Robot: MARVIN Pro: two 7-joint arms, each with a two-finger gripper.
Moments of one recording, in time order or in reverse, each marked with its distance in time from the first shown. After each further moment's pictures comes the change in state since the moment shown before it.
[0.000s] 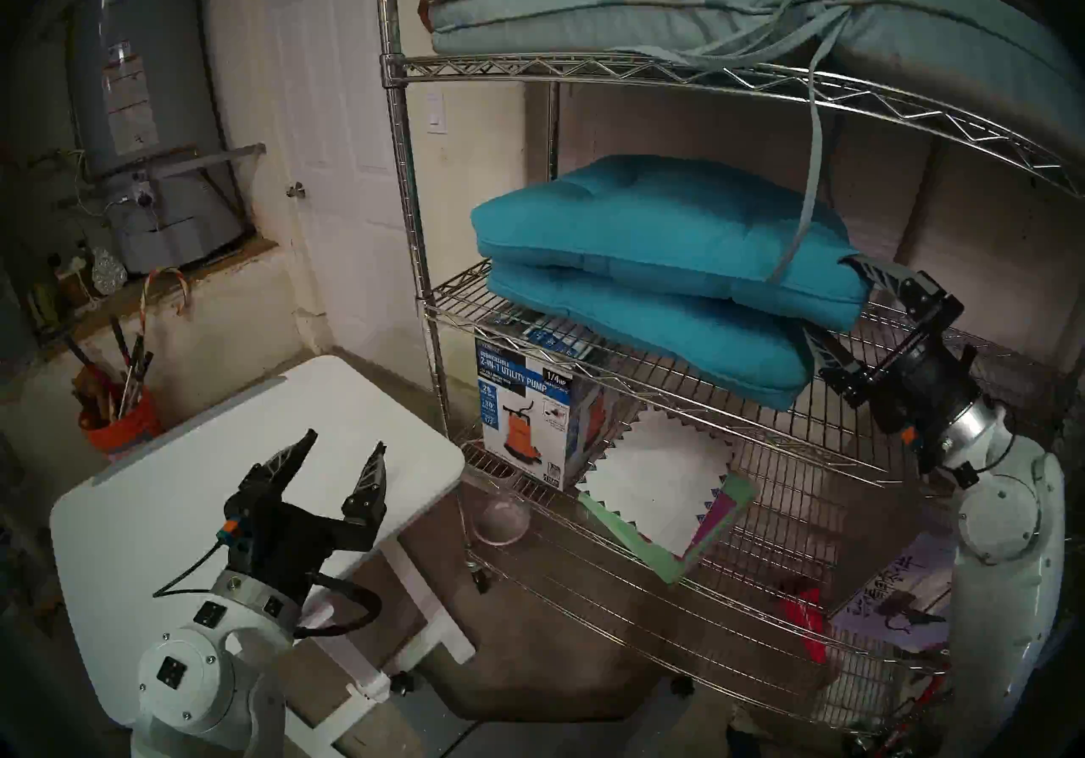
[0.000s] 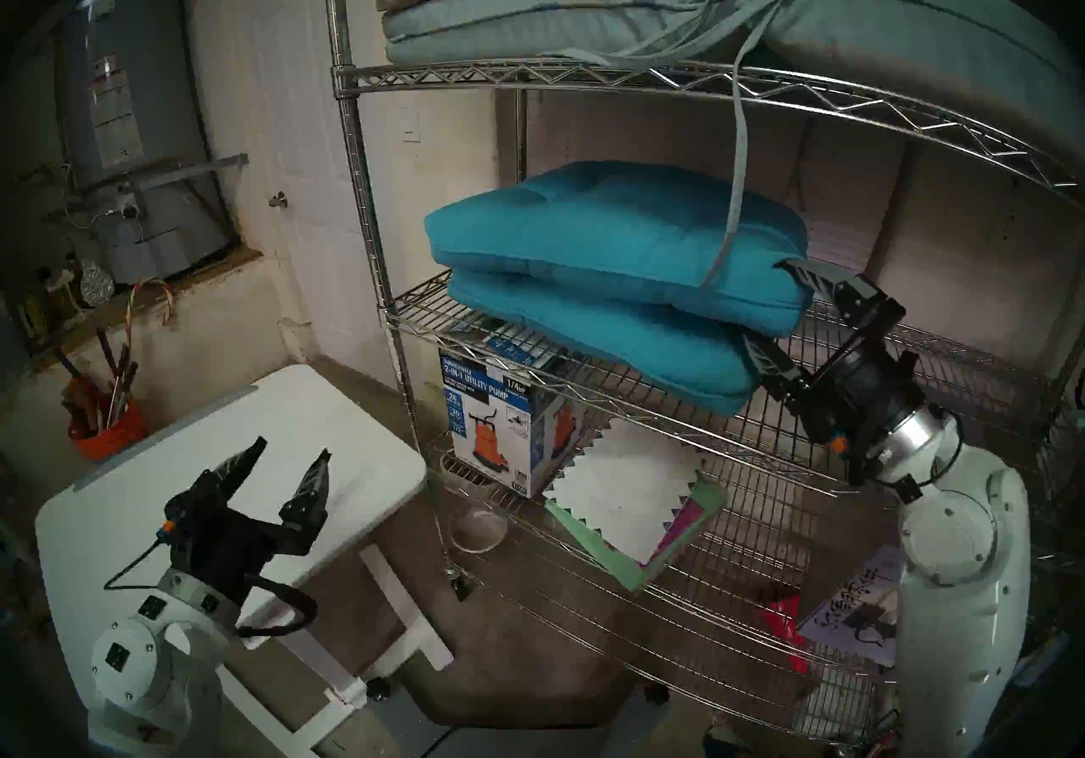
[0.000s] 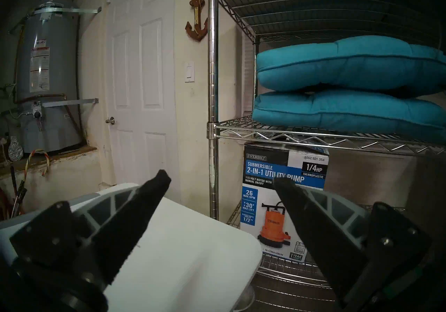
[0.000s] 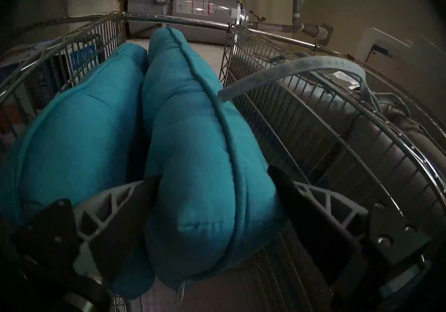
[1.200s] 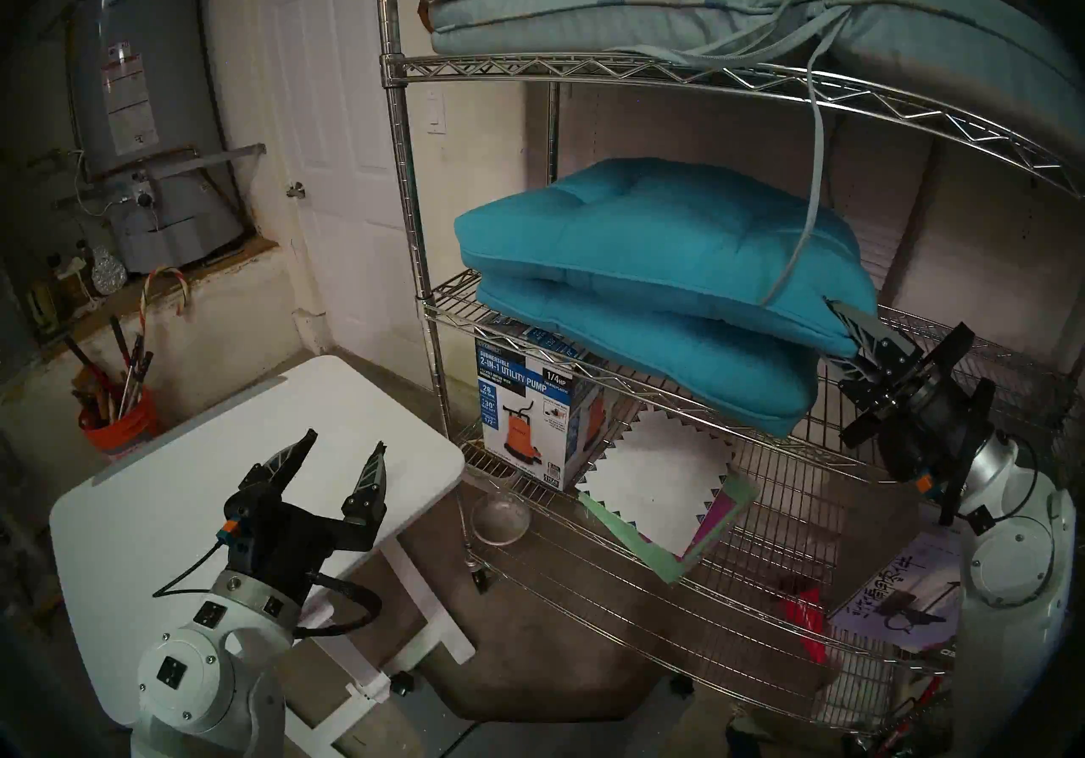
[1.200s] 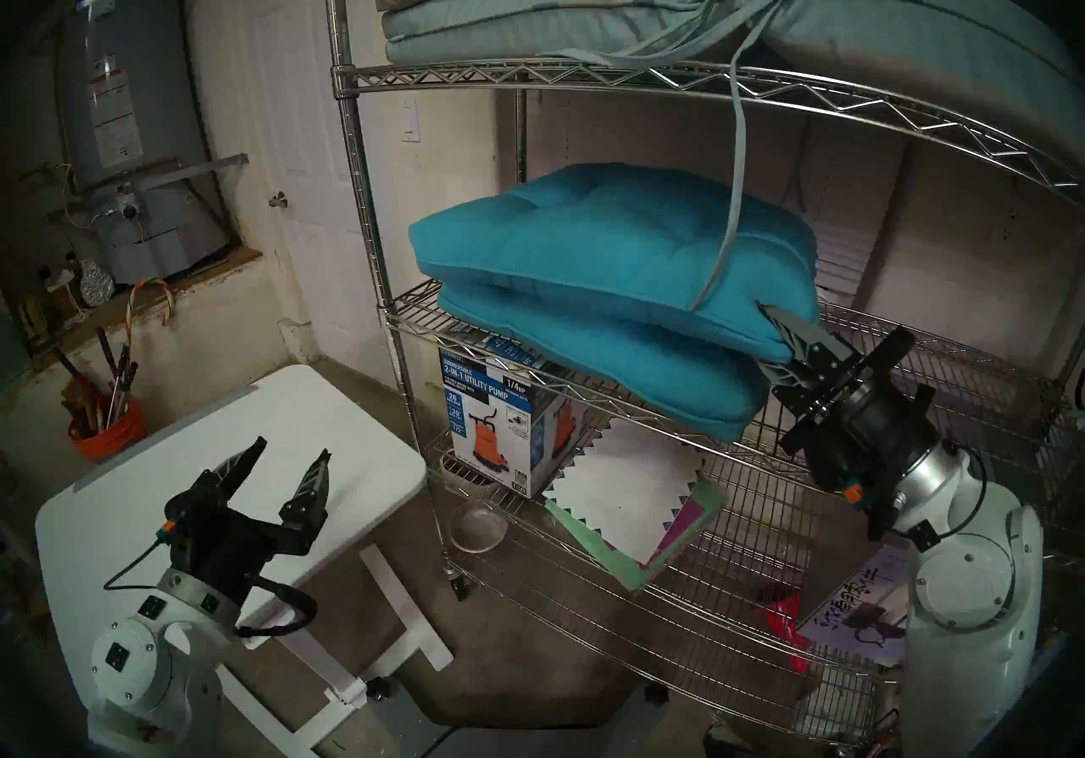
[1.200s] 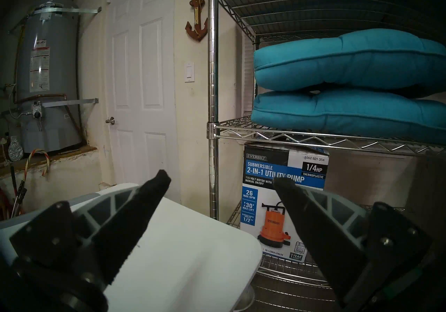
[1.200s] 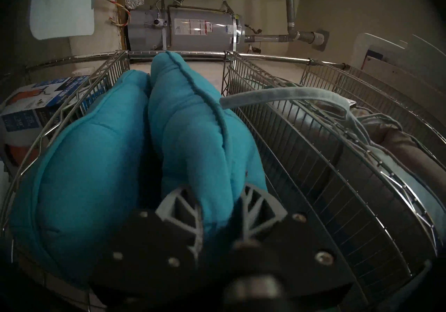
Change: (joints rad) left arm 0.000 0.000 0.000 0.000 0.000 0.000 0.000; right arm -0.170 -0.065 0.040 -0.160 0.128 -0.026 0.062
